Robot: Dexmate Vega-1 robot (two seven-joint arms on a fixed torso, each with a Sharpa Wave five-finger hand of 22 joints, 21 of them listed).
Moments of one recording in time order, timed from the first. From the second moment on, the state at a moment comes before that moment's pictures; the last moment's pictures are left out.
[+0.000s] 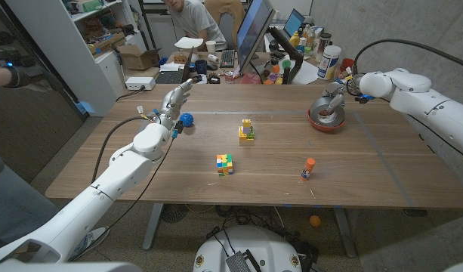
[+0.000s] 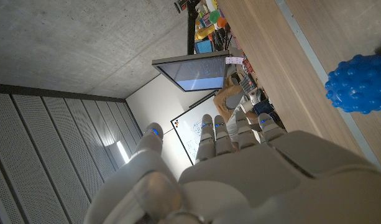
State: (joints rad) left arm 0.96 0.67 0.32 -1.81 -0.50 0.07 0.33; left_hand 0.23 0.08 0.45 -0.14 0.17 0.22 0.07 0.19 0.18 0.11 0.07 0.23 0.23 0.06 0.15 0.20 0.19 -0.10 0.21 0.21 0.19; right arm -0.24 -0.91 -0.77 -1.25 -0.57 0.14 0.49; right_hand 1.02 -0.08 0.39 -0.14 0.23 0.64 -0.06 0.52 0.38 0.67 -0.12 0.58 0.53 0.85 -0.11 0.35 0.71 0.83 0.00 0.73 0.18
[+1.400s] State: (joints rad) left arm 0.94 0.67 0.32 -1.78 -0.50 0.06 0.31; left_hand 0.23 0.08 0.45 -0.14 0.17 0.22 0.07 0.19 0.18 0.10 0.07 0.23 0.23 0.06 0.15 0.20 0.19 -0.11 0.21 0.21 0.19; right arm -0.19 -0.90 -0.83 -1.25 -0.62 0.09 0.60; right_hand 1.00 -0.03 0.38 -0.12 0.18 0.42 -0.19 0.26 0.28 0.33 -0.08 0.33 0.45 0.53 0.04 0.18 0.50 0.76 0.10 0.62 0.17
